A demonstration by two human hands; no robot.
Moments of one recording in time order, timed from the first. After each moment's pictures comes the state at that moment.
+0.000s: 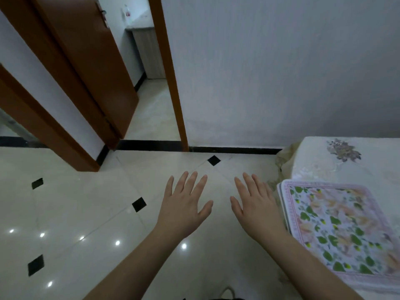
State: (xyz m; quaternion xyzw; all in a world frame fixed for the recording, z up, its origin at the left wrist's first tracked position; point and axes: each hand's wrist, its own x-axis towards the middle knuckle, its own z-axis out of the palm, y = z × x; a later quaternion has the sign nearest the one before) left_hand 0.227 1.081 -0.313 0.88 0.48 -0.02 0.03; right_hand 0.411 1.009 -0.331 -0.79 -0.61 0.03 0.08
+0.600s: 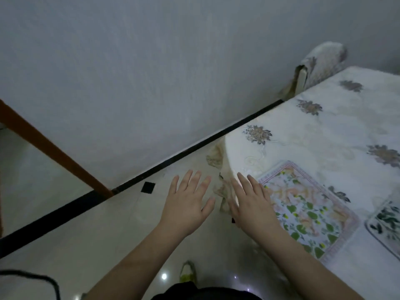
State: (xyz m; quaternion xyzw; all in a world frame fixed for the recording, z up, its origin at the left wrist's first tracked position) left_hand 0.428 1.245 -0.343 0.99 0.14 -0.01 0.06; right_hand 0.524 1.075 -0.363 -0.94 -0.35 -0.01 0.07
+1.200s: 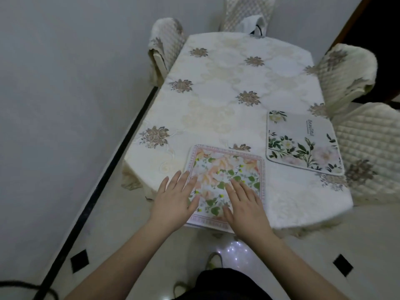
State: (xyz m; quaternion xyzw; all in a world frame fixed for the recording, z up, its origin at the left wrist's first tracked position) left_hand 0.587 1.188 -0.389 0.97 -0.24 -0.04 0.07; right_hand 0.516 0.979 -0.395 -1.00 0.02 0.02 0.07
